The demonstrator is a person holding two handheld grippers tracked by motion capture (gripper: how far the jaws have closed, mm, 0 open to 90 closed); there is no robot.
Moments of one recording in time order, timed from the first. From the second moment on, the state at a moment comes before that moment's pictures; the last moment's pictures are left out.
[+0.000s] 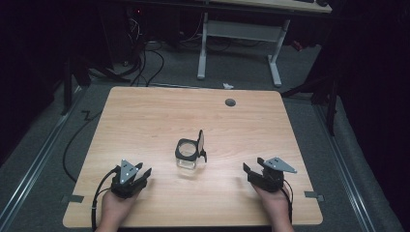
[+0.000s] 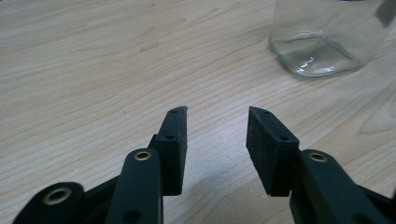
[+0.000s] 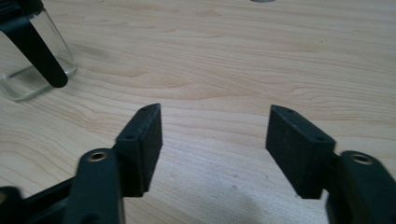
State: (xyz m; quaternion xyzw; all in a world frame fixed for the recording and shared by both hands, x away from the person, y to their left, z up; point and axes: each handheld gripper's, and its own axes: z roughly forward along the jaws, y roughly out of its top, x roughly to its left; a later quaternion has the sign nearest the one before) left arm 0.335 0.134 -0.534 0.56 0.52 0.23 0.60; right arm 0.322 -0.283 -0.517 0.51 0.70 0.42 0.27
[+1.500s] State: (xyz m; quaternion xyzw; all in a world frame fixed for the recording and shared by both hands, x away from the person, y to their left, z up) left arm 0.382 0.066 -0.527 0.56 0.53 0.19 0.61; right arm 0.313 -0.282 -0.525 0.50 0.71 0.43 0.25
